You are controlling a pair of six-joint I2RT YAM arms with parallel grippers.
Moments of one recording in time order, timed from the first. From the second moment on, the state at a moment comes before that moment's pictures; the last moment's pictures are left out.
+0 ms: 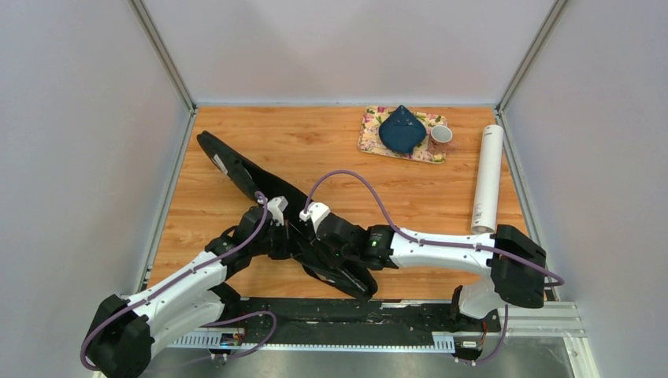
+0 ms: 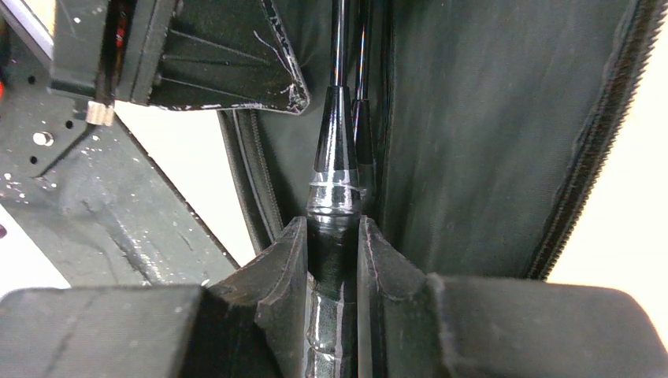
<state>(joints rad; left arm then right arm) -0.61 0.87 0.36 -0.24 0.23 -0.66 1.23 1.50 1.01 -0.32 0.17 0.35</state>
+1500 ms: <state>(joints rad) -0.61 0.87 0.39 -0.31 0.26 -0.51 1.13 1.42 0.99 -0.45 0.08 0.17</state>
